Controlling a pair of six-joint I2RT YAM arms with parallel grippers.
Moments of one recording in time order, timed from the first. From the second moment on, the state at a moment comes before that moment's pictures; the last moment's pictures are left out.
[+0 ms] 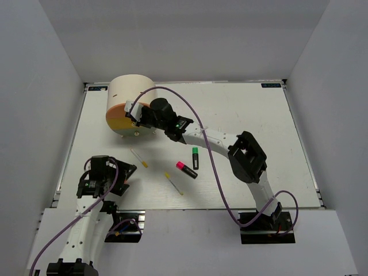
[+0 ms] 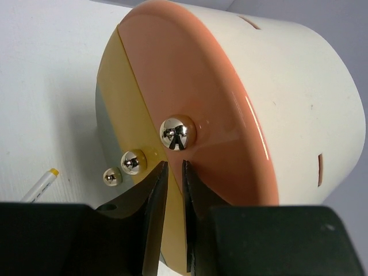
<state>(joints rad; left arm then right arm) 0.00 0.56 0.40 -0.80 0.12 -1.22 0.97 2.12 1.77 0.13 -0.12 -0.58</state>
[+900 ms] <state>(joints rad) -0.01 1.09 0.69 -0.18 0.27 -0.71 0.69 1.50 1.13 -0.12 -0.43 -0.24</state>
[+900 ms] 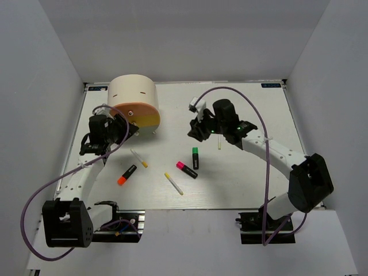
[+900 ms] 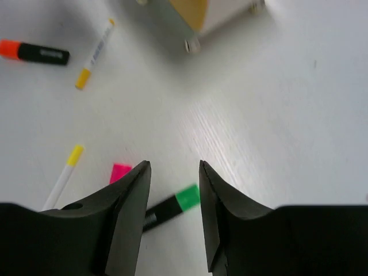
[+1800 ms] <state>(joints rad) -0.03 1.28 0.74 0.09 0.23 -0.46 0.44 1.37 0.96 -0.21 -0.51 -0.17</state>
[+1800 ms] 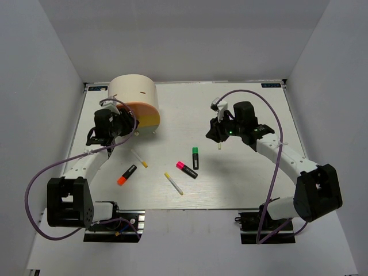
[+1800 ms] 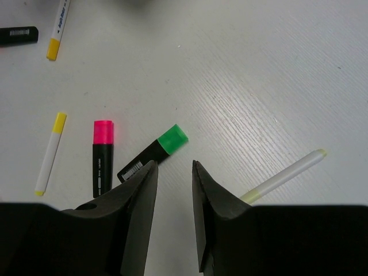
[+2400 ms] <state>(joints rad) -0.10 1.32 0.73 0.11 0.09 -0.47 0.44 1.37 0.95 -0.21 -0.52 -0.18</state>
